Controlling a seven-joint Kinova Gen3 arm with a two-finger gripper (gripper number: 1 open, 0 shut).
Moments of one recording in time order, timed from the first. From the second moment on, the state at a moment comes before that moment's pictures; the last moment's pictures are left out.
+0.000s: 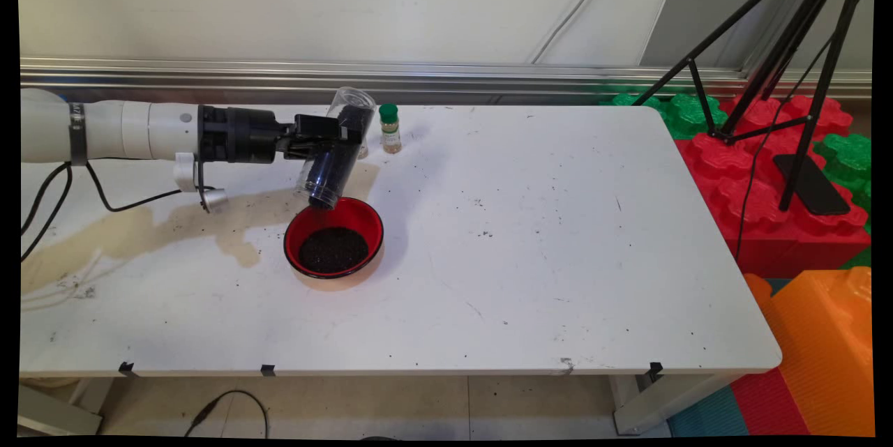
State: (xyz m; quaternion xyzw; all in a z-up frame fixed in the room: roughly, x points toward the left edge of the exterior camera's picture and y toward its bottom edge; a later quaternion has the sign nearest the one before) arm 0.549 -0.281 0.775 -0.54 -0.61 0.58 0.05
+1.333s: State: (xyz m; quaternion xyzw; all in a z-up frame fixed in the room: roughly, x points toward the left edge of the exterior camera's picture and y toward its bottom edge) arm 0.554 -0.281 0.776 -0.49 -0.66 0.56 0.10
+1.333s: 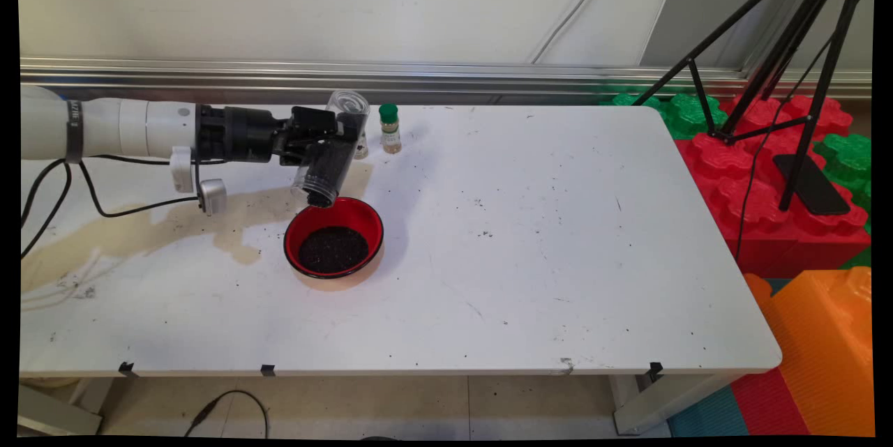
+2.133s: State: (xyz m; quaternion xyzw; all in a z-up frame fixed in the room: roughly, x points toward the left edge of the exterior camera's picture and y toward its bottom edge) arm 0.563 -0.281 0.781 -0.40 -0.73 0.53 0.16
